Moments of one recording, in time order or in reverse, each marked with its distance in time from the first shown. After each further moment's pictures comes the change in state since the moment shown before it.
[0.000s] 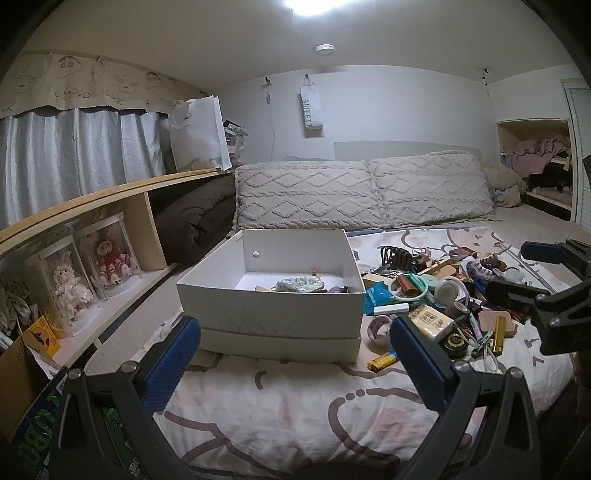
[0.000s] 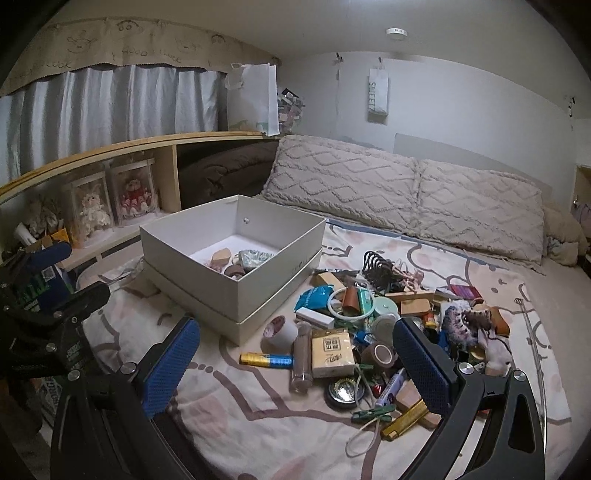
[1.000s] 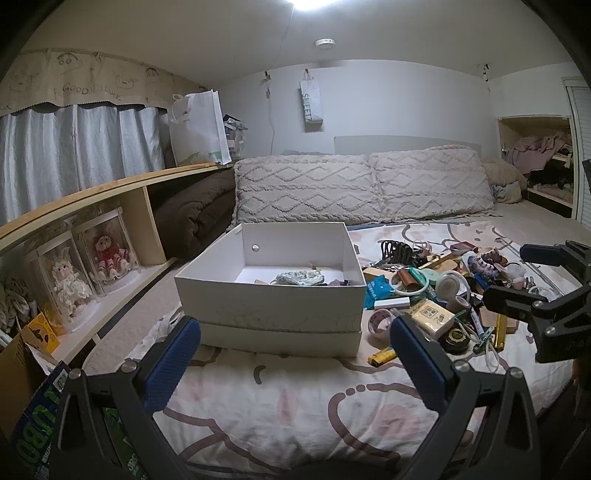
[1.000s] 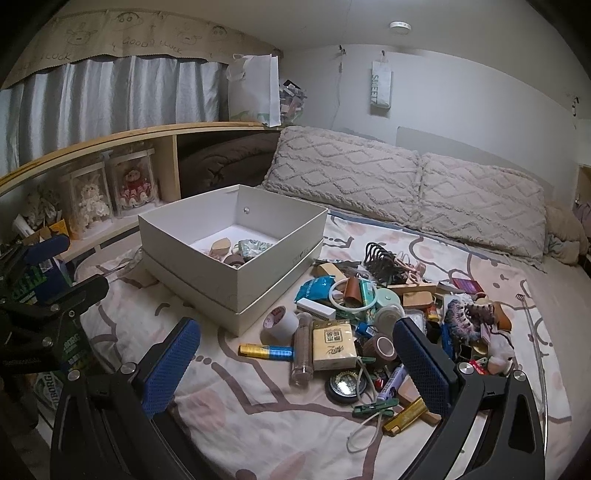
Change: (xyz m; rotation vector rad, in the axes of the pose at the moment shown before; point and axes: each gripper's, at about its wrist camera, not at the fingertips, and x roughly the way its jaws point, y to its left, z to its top) left arm 0.005 0.001 -0.005 -0.002 0.025 -0.002; right arm 0.007 0.003 -0.005 -0.009 0.031 -0.001
